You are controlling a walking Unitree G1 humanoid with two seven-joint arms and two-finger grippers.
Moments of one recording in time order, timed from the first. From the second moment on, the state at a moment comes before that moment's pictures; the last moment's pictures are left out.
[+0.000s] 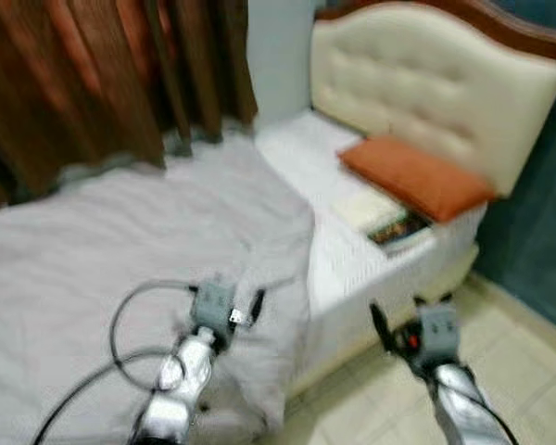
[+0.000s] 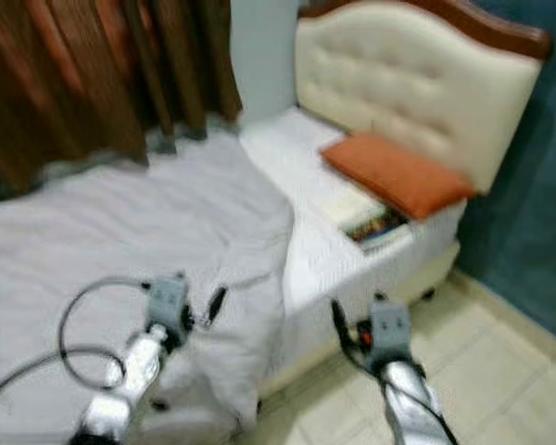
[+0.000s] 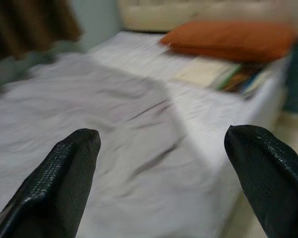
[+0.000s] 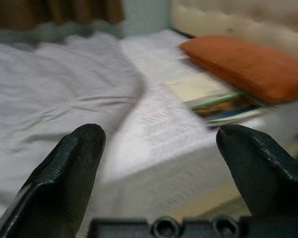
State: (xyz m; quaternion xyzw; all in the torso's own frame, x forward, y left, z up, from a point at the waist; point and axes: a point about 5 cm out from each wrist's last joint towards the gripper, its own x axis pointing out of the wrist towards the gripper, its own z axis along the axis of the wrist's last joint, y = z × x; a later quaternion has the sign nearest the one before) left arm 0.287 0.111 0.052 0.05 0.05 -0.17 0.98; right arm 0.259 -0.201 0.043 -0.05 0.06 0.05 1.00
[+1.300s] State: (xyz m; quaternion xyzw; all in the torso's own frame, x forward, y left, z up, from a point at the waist) left arm 0.376 0.135 0.109 0.15 0.05 -0.09 0.98; right arm 0.101 -0.178 0.082 -0.05 0.14 0.07 0.99
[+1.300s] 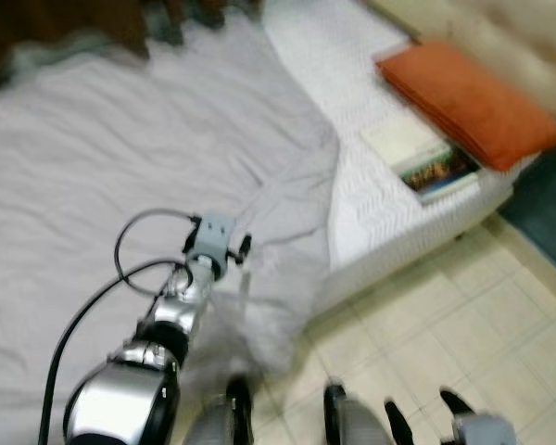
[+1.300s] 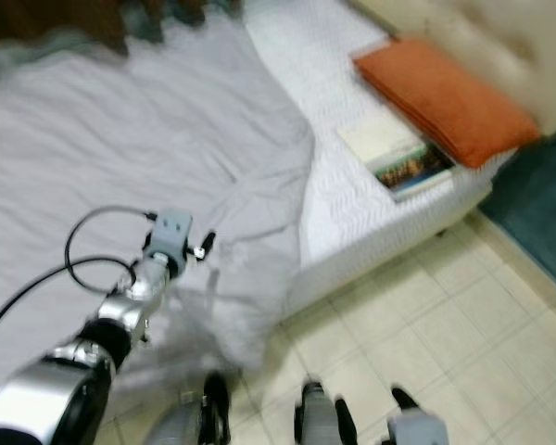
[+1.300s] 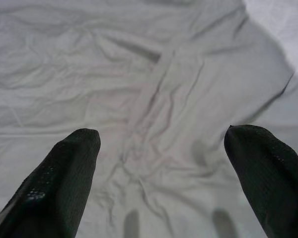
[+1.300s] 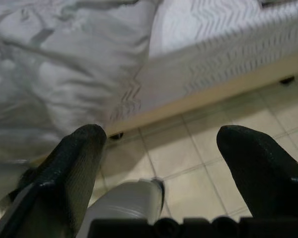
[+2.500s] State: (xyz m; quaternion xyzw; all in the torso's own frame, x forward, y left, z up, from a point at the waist) left arm 0.364 0.205 0.085 -0.21 0.12 0.12 0.96; right arm 0.042 -0.173 0.108 -0.05 0.24 0.08 0.97
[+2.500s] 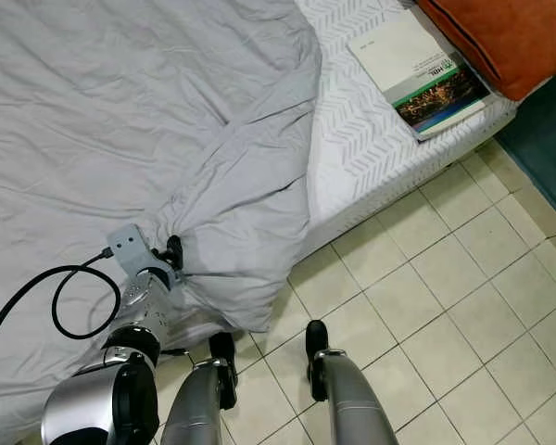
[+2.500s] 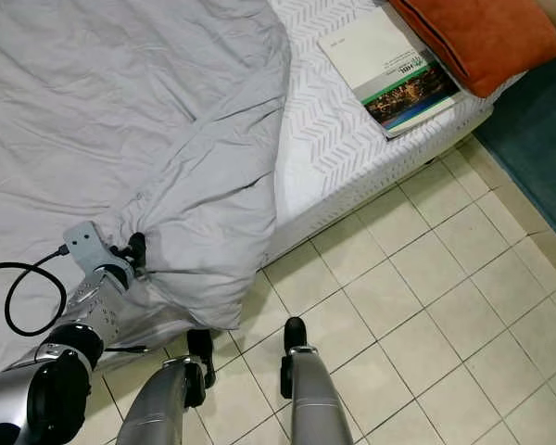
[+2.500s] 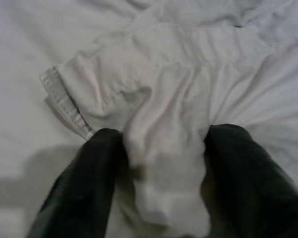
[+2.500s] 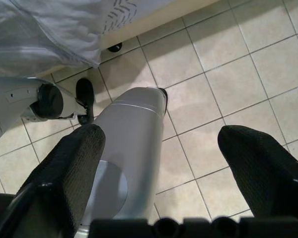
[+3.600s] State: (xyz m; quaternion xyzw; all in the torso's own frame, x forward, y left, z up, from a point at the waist) left arm 0.349 0.152 0.064 0.03 0.12 -0.11 0.99; right arm 0.145 -0.179 0.071 -0.02 0.15 0.06 0.99
